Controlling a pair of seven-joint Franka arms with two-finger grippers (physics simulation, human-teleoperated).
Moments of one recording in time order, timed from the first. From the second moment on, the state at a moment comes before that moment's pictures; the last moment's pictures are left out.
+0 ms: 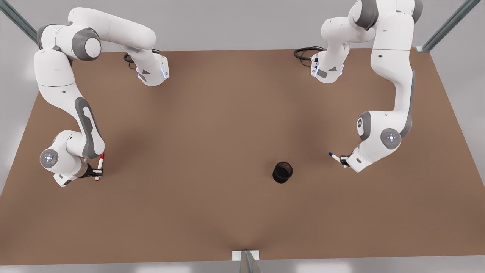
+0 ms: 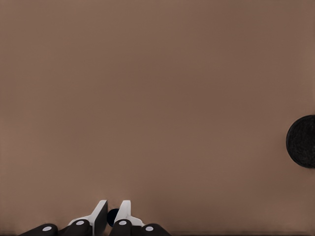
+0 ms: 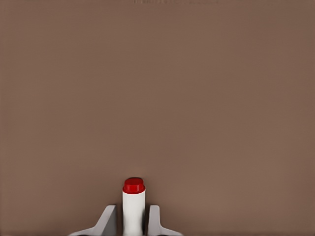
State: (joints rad) left arm -0.06 0.37 0.00 -1.94 -0.04 2.30 0.08; right arm -0.41 0.68 0.10 -1.80 -0.17 2.43 -0.20
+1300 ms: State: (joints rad) left arm -0.42 0.54 -0.01 -1.48 0.00 2.03 -0.59; right arm -0.31 0.43 0.61 -1.34 -0.15 1.81 -0.07
